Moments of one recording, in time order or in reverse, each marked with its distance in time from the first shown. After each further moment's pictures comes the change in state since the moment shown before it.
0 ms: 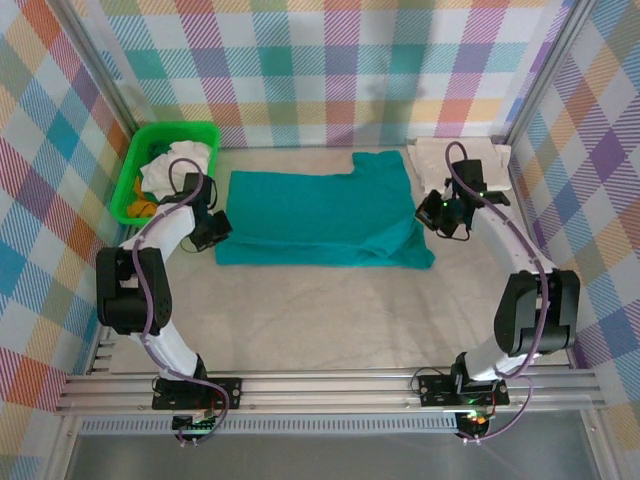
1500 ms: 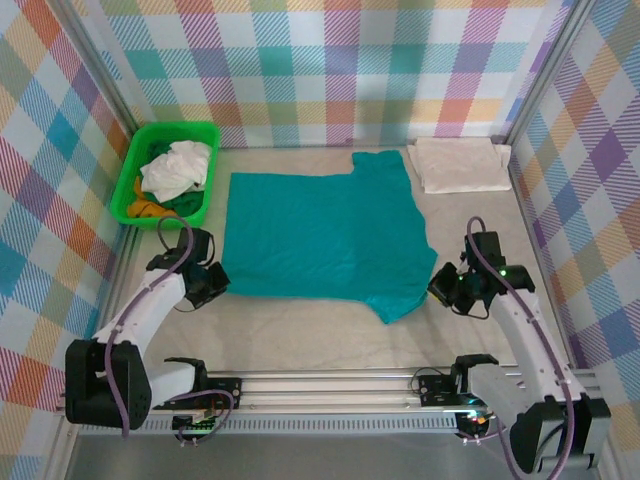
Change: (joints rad) left arm -0.068 -0.535 -0.507 -0.057 0.013 -0.155; right arm 0.001 -0.608 -0.467 -0.308 0.004 0.087
